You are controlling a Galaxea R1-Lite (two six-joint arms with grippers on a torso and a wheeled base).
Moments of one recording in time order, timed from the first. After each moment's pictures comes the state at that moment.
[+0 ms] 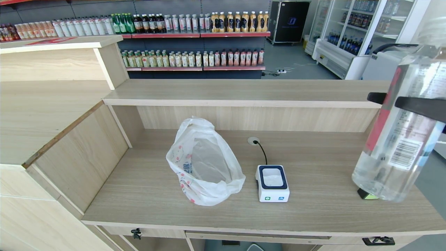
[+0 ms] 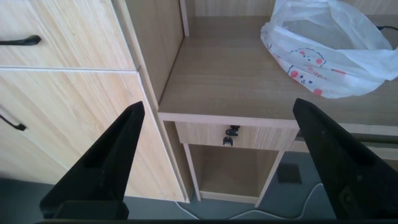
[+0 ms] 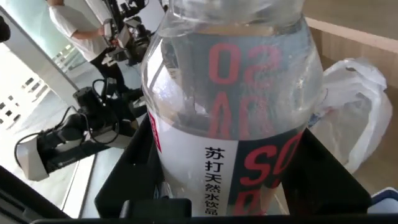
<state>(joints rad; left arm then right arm) 0.00 0.00 0.00 0.04 0.08 0.06 0.07 1.24 -0.78 -0.66 1.14 0.35</state>
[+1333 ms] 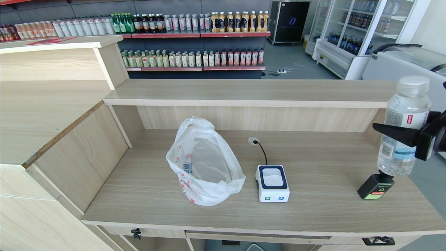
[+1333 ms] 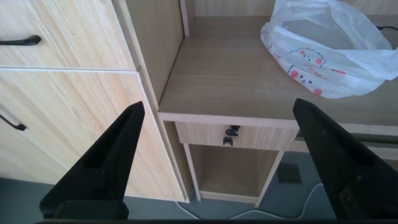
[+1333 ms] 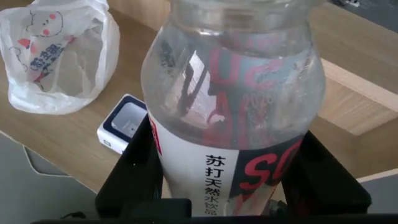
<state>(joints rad) 0.00 0.00 0.00 0.04 0.08 0.06 -0.11 1.28 -0.74 -0.37 0.48 -0.42</state>
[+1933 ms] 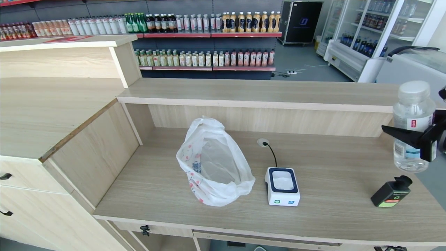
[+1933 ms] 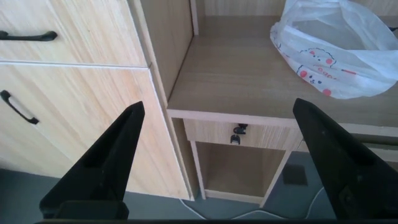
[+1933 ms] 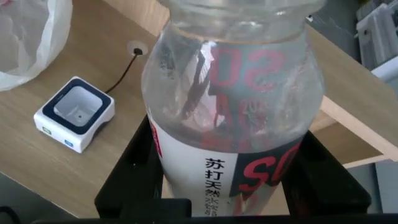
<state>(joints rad) 0.00 0.00 0.00 0.04 0.08 0.06 -0.15 1.29 -0.74 -0.38 0.42 -0.62</state>
